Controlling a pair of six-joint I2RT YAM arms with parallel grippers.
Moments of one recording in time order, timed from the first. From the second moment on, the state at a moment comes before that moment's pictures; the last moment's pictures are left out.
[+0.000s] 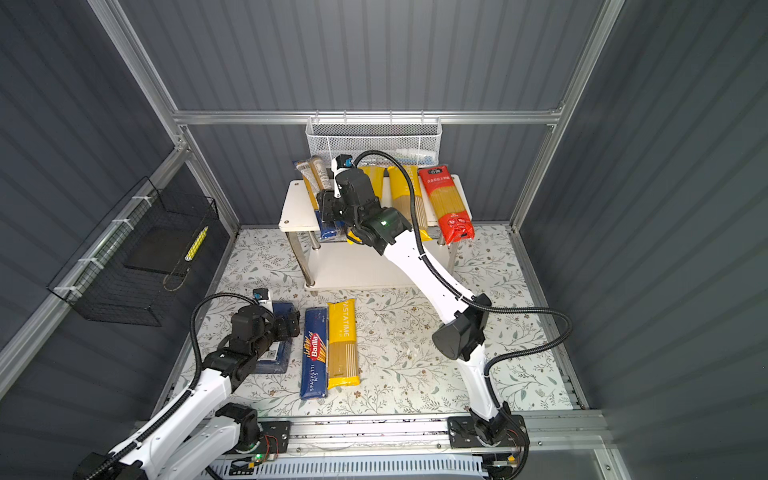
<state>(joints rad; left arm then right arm) -0.30 0.86 0.40 -0.16 -0.14 -0.27 0.76 2.14 2.48 -0.59 0.08 0.44</state>
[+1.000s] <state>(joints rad) -0.30 0.86 0.40 -0.16 -0.14 -0.27 0.84 1.90 2.45 -0.81 0.05 0.30</state>
